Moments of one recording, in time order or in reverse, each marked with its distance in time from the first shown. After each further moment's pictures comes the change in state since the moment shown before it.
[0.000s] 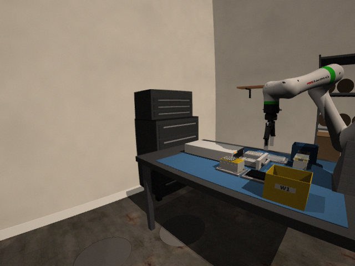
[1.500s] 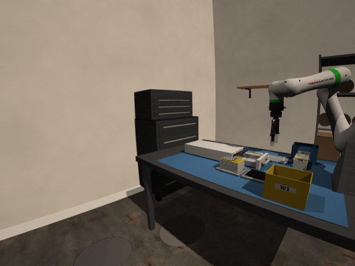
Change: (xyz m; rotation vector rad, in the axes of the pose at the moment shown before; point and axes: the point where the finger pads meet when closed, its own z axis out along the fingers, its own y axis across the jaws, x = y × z) arm -0.008 0.101 -0.013 -0.001 0.000 -0.020
